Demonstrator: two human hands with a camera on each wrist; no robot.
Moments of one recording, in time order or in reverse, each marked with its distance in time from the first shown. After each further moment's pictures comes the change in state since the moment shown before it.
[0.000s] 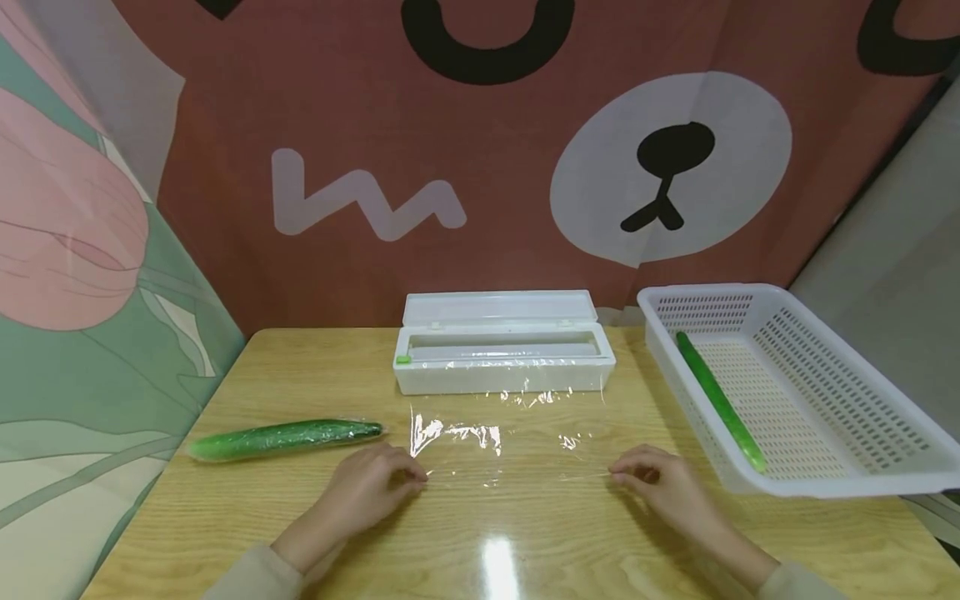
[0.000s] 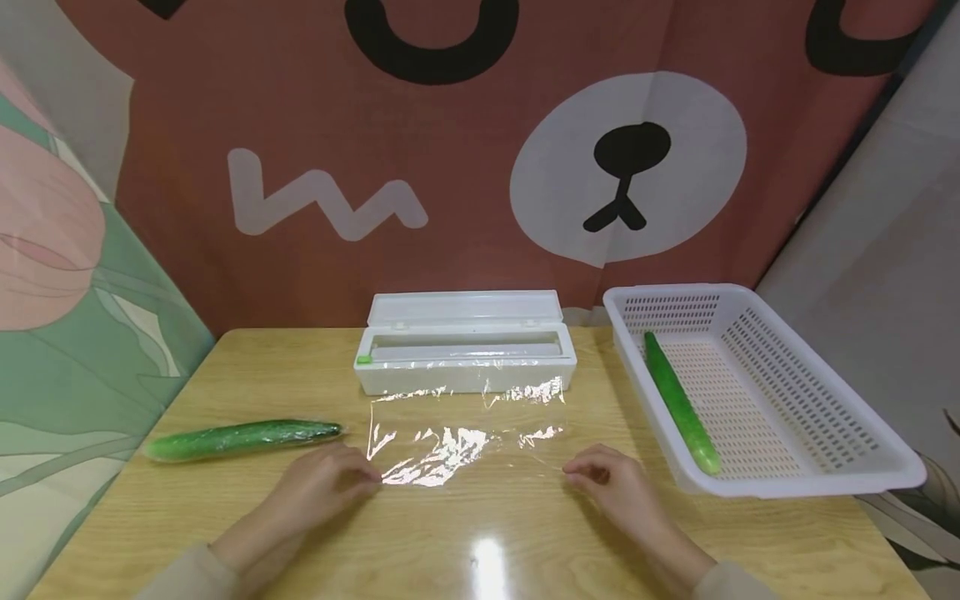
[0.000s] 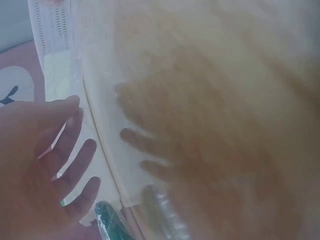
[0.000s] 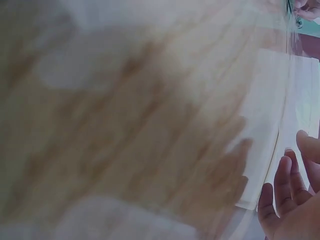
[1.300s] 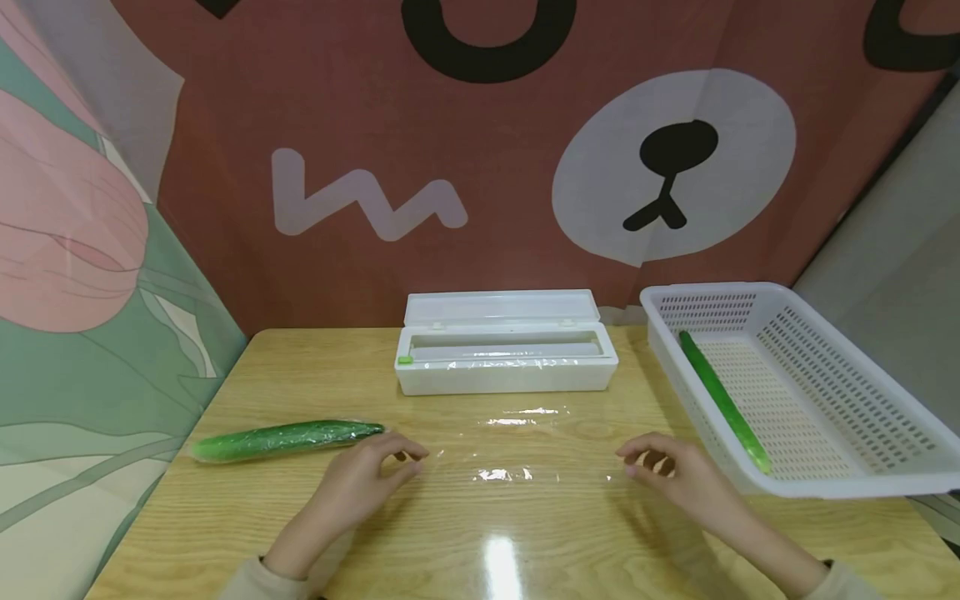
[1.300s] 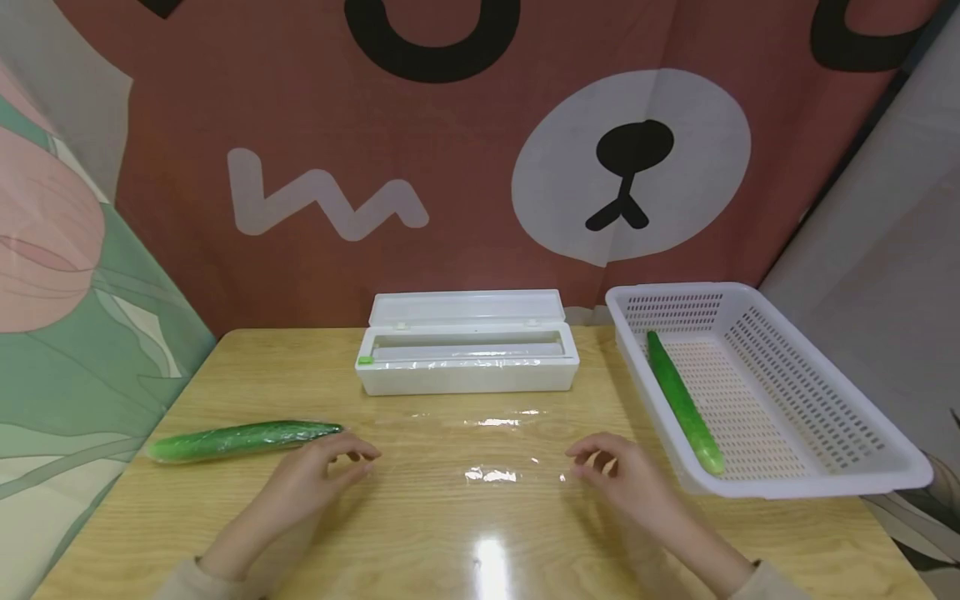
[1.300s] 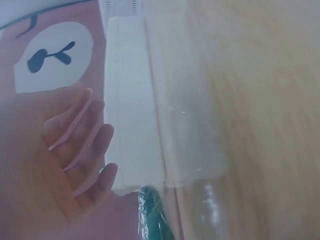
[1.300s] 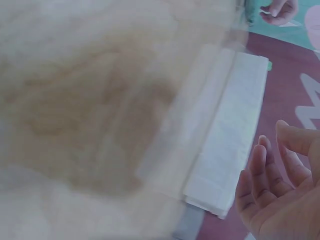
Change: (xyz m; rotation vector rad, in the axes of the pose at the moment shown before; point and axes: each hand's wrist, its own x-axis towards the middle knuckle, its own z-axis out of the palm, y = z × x) left_hand 0.005 0.013 -0.022 -0.166 0.005 -0.226; right_hand 0.008 -0.037 -0.034 -0.017 -0.067 -0.134
